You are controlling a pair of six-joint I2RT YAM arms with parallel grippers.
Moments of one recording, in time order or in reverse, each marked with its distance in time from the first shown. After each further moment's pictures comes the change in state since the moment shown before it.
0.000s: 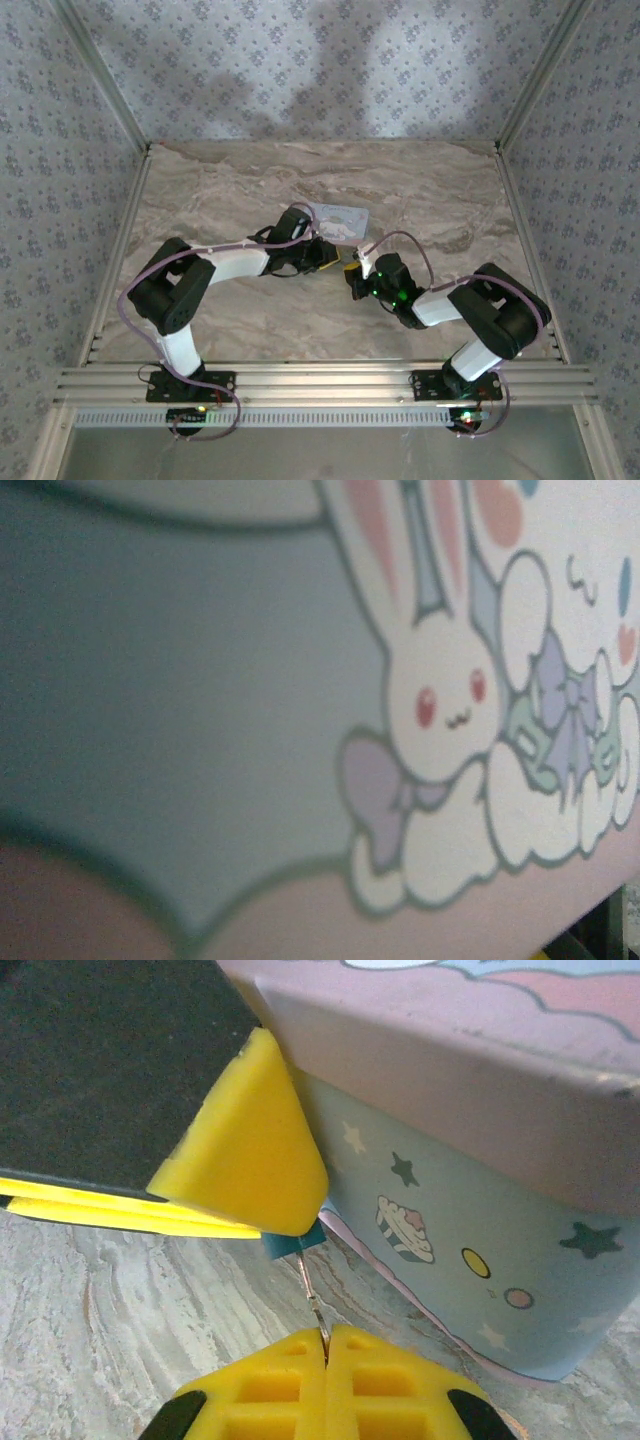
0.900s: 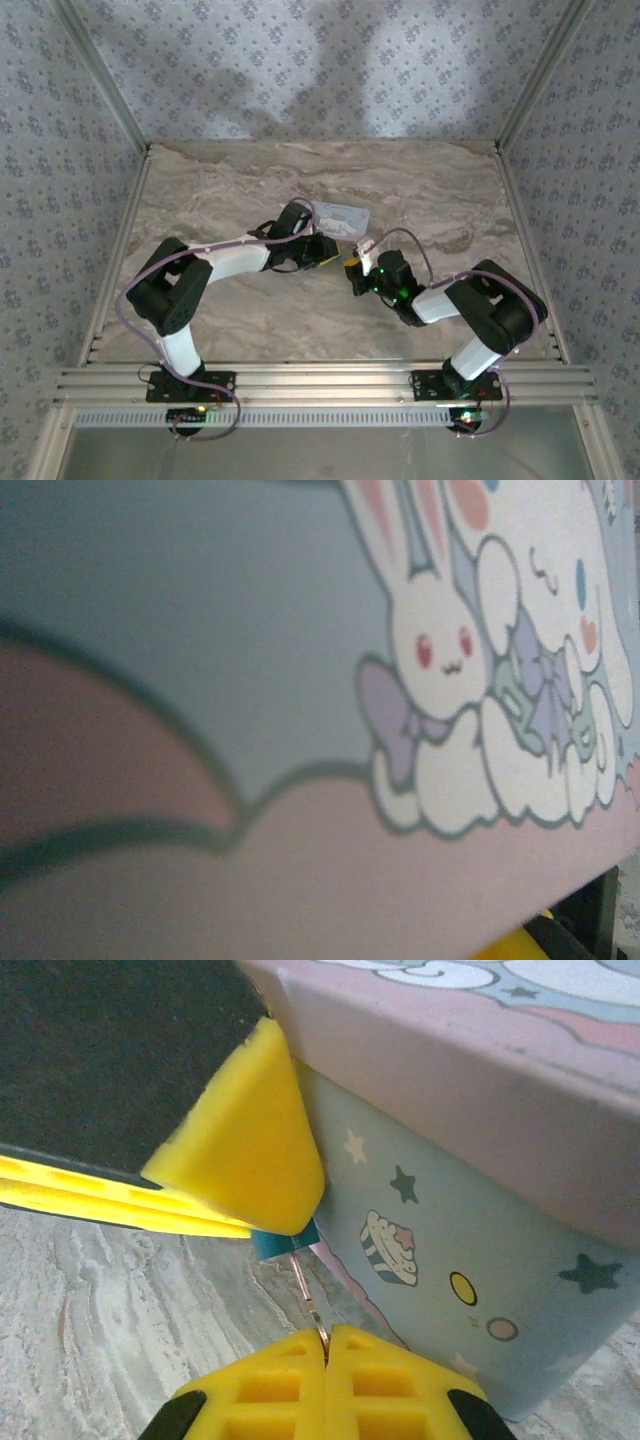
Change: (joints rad) left arm 0.000 -0.003 0.052 -0.066 -0.019 0.000; right arm -0.034 0.032 0.012 0.058 -0.023 -0.071
